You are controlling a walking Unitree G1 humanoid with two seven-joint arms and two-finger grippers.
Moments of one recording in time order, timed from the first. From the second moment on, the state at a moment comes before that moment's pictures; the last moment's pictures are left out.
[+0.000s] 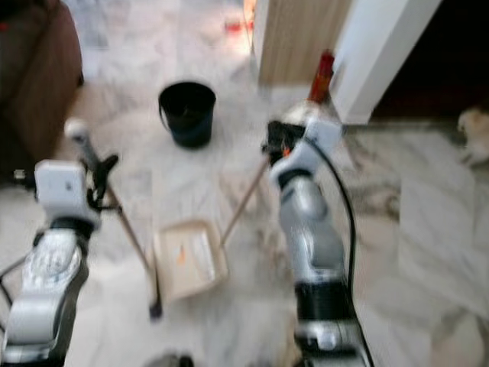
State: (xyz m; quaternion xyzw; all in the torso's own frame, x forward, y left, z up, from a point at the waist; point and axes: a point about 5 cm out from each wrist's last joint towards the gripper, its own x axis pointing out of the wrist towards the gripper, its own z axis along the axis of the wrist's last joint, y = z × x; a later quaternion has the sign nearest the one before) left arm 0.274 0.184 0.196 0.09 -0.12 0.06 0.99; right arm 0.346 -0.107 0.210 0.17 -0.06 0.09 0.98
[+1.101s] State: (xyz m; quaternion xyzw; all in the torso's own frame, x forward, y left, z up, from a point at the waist) left arm 0.275 0.181 0.190 0.09 -0.11 0.05 0.99; right arm 0.345 -0.109 0.209 0.16 -0.07 0.09 0.98
